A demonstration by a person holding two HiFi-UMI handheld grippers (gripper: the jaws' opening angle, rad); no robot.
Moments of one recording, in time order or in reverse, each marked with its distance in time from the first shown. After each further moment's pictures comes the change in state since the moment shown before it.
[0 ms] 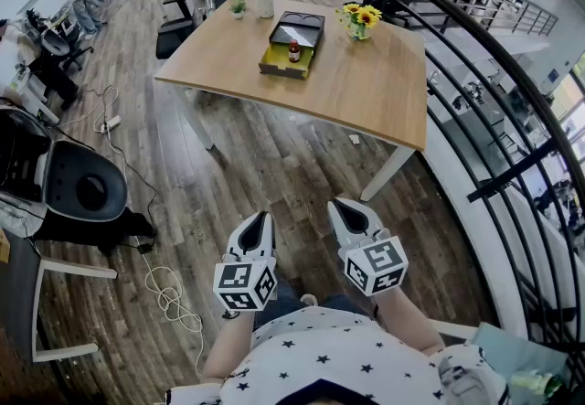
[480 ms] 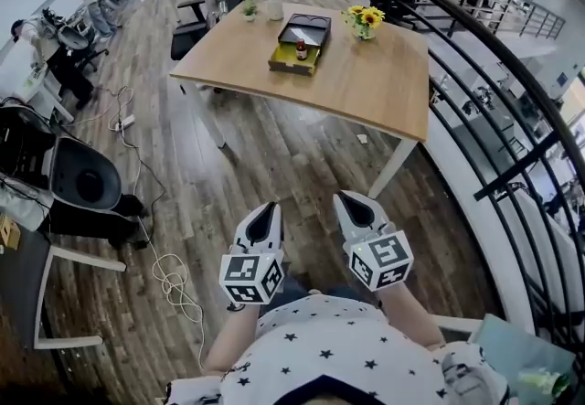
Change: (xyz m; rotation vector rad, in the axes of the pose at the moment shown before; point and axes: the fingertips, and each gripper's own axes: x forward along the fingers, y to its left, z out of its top) left arm -0.041 -0.039 0.004 0.051 -0.052 -0.035; right arm -0.050 0.023 0.005 -0.028 -0.066 0.003
